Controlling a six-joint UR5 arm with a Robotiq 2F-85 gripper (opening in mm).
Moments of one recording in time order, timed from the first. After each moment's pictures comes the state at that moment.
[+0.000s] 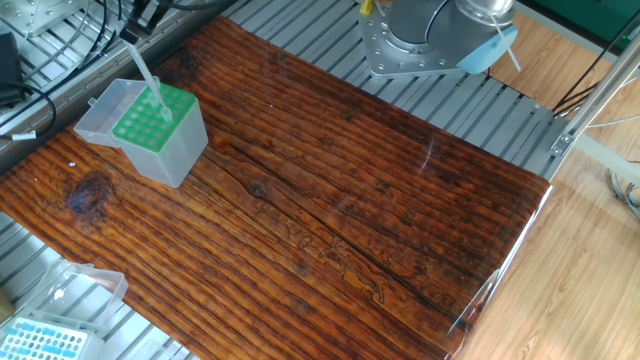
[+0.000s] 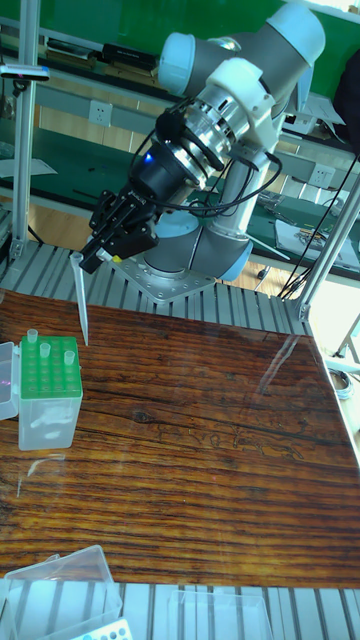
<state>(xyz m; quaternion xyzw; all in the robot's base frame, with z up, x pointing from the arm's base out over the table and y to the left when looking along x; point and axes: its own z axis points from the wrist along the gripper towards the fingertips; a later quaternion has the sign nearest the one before) 0.555 -0.144 0.312 0.81 -0.47 0.32 0.14</state>
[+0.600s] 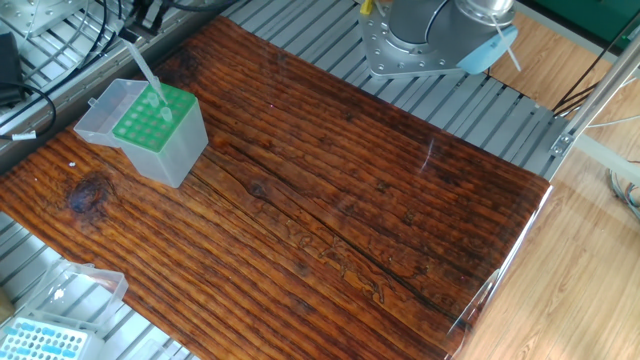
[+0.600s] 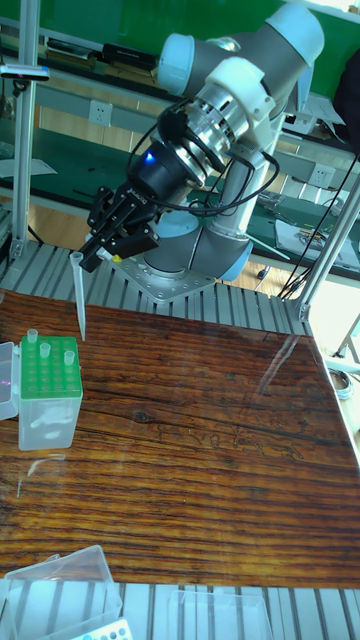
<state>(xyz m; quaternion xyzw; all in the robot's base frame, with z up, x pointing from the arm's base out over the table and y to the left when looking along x) 0.555 -0.147 0.313 0.83 -0.43 0.31 0.16</state>
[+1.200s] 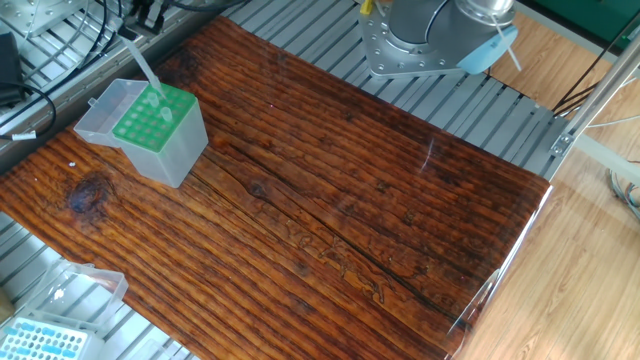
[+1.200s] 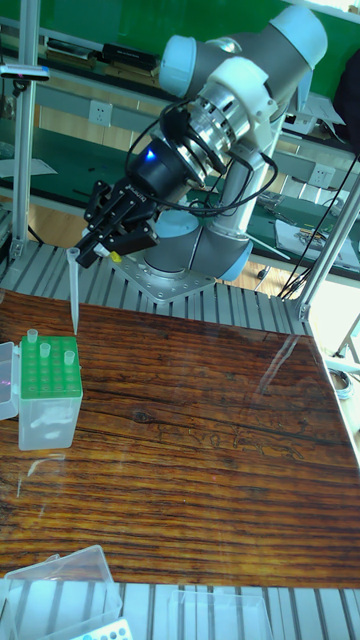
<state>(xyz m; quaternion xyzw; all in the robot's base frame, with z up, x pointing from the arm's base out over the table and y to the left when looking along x) 0.556 -0.152 0.320 0.84 -0.41 0.32 0.18</state>
